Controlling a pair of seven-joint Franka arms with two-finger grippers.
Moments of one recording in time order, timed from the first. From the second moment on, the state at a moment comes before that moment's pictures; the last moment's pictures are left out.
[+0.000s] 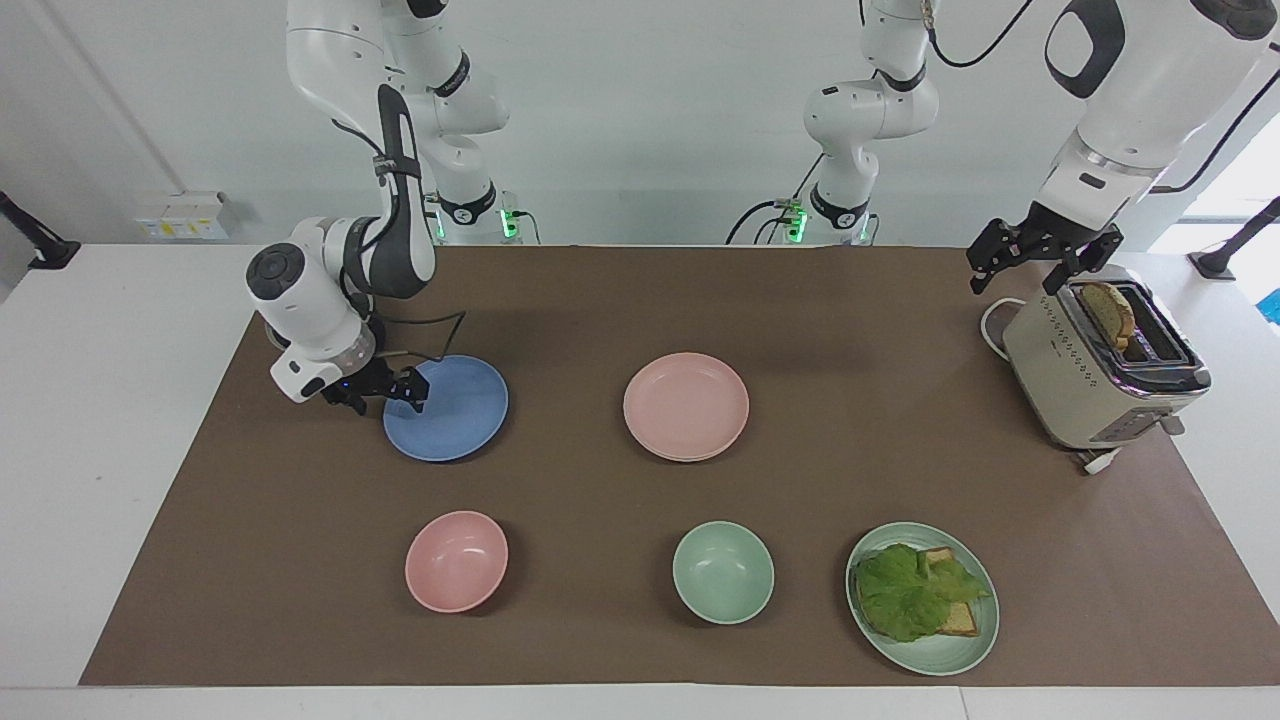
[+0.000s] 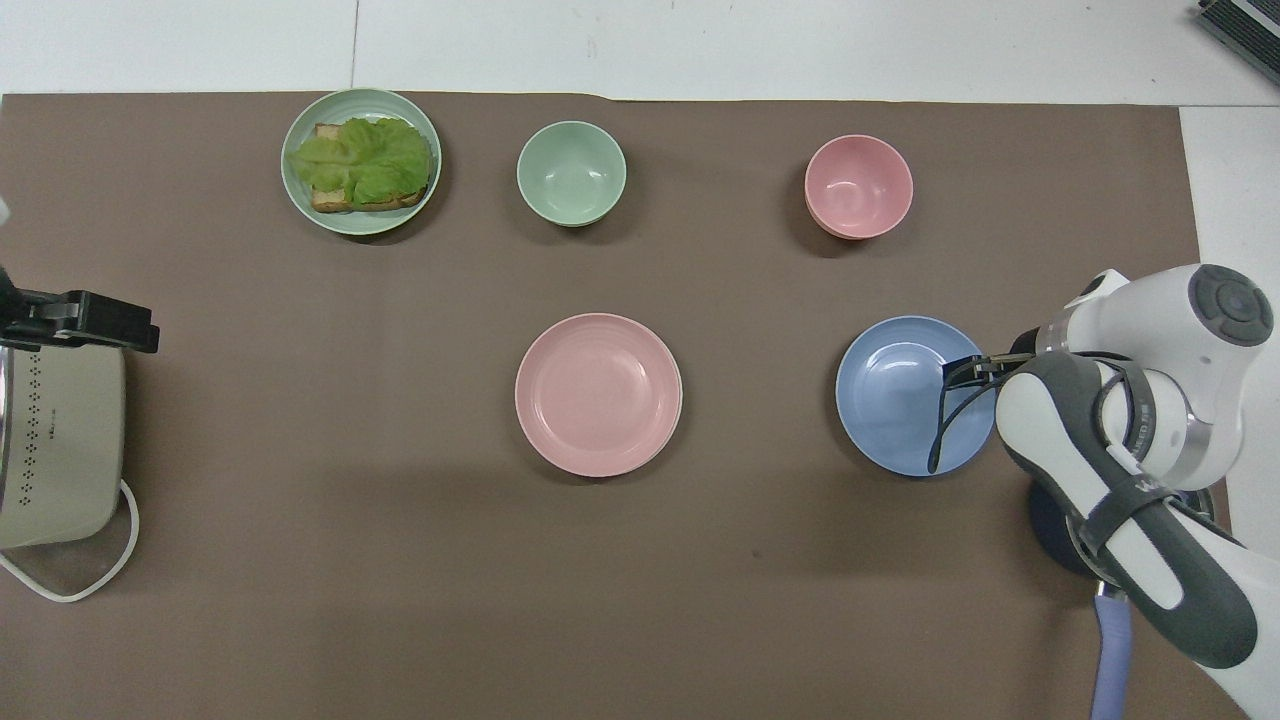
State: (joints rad) left arm 0.09 -0.05 -0.13 -1.65 -0.02 1.61 0.04; right arm 0.03 0.23 -0.11 -2.12 0.11 2.29 -0.20
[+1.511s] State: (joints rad) left arm 0.10 -0.08 -0.12 -1.65 -0.02 1.59 0.04; right arm 0.05 0.09 -0.10 -1.85 0.12 1.93 -0.25
